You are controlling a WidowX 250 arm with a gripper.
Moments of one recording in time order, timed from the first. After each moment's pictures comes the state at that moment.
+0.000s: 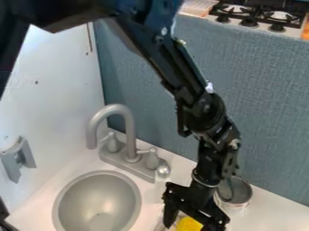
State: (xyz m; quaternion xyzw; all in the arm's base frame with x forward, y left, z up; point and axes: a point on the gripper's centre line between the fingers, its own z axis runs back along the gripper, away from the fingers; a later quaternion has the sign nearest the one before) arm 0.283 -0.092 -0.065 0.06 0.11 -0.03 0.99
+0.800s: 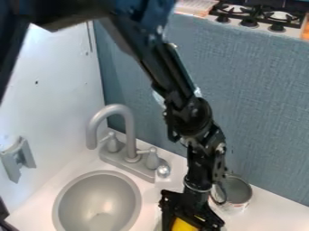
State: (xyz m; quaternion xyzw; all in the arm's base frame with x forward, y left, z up) arm 0.282 -0.087 -0.074 0.02 0.09 -0.01 1.00
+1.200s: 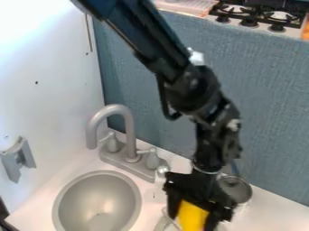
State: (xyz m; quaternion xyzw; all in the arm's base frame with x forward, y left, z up) arm 0.272 -0.113 -0.015 0.02 0.04 0.01 1.00
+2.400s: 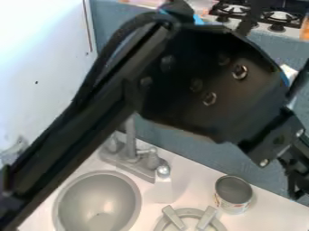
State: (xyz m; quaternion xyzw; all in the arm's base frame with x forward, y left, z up) arm 0.269 -0.275 -0.078 -0.07 0.13 -0.13 0.98
